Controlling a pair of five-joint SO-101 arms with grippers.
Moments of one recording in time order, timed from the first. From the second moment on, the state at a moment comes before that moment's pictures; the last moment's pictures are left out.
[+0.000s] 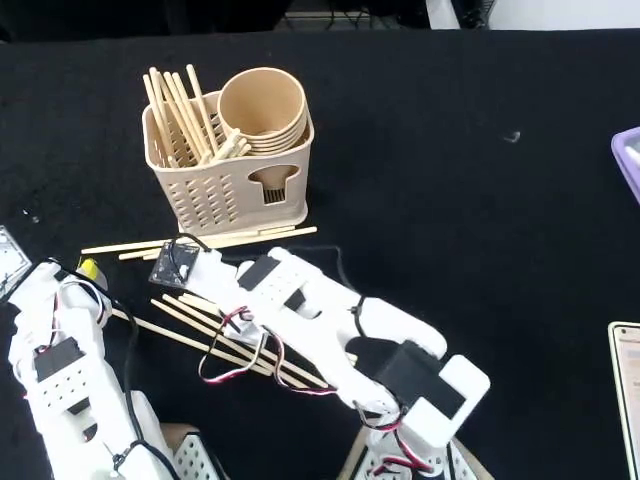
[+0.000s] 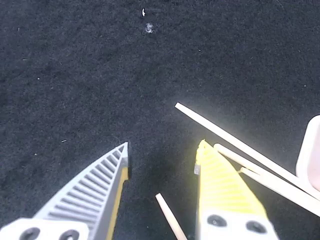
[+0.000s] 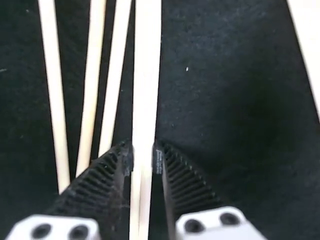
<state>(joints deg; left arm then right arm) -38.5 -62.0 83.3 27.3 6.6 -47.6 6.5 34.9 49.3 26.9</state>
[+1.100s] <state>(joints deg) -38.5 -62.0 83.3 27.3 6.6 -42.5 -37.8 28.8 9.0 7.5</state>
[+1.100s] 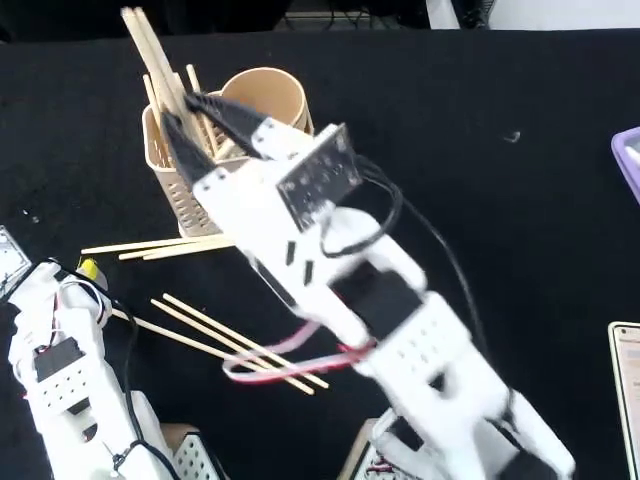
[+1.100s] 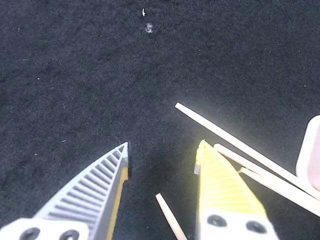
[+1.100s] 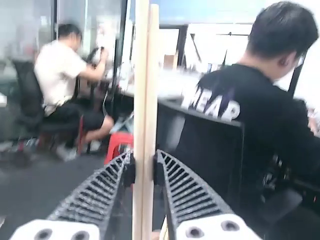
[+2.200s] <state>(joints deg) -38.5 -62.0 83.3 27.3 6.6 -43.1 -35.4 23.7 61.7 1.0</state>
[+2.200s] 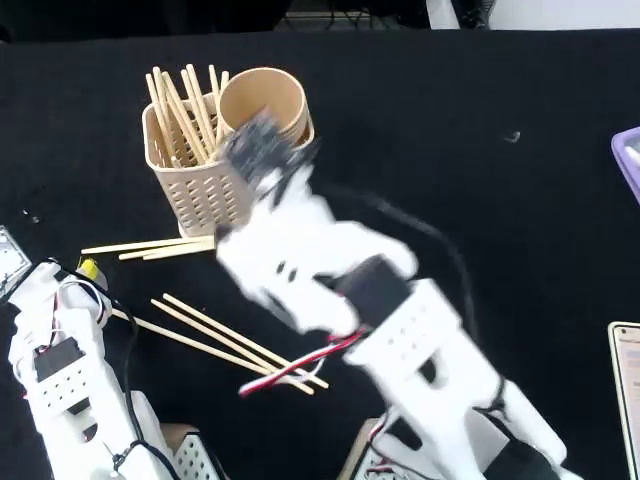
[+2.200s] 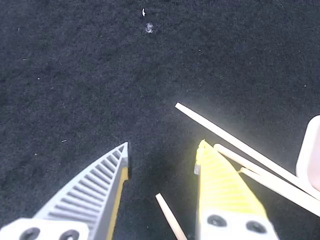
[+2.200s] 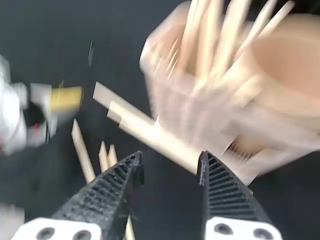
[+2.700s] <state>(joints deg) -38.5 -62.0 83.3 27.3 6.6 -54.8 -12.8 54.8 37.1 6.3</state>
